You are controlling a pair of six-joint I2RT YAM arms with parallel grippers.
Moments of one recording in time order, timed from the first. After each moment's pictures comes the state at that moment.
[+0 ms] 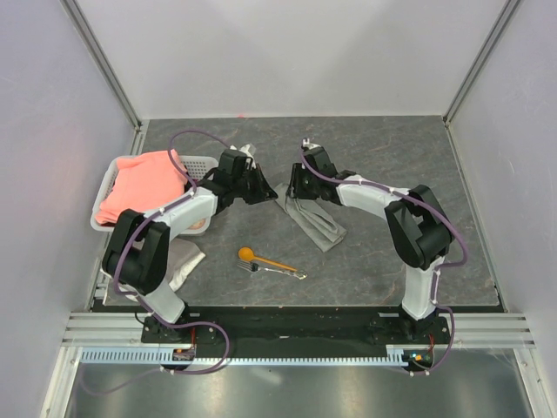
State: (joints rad) left arm -0.44 1.65 1.05 -0.08 0.29 -0.68; right arm 0.58 1.92 1.28 -0.11 -0.02 0.59
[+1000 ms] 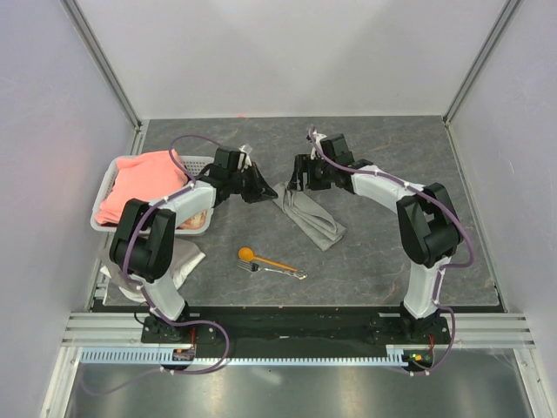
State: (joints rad) left arm -0.37 1.75 1.09 -0.08 0.48 -0.76; right arm 0.48 1.91 1.34 -0.17 -0.30 0.36
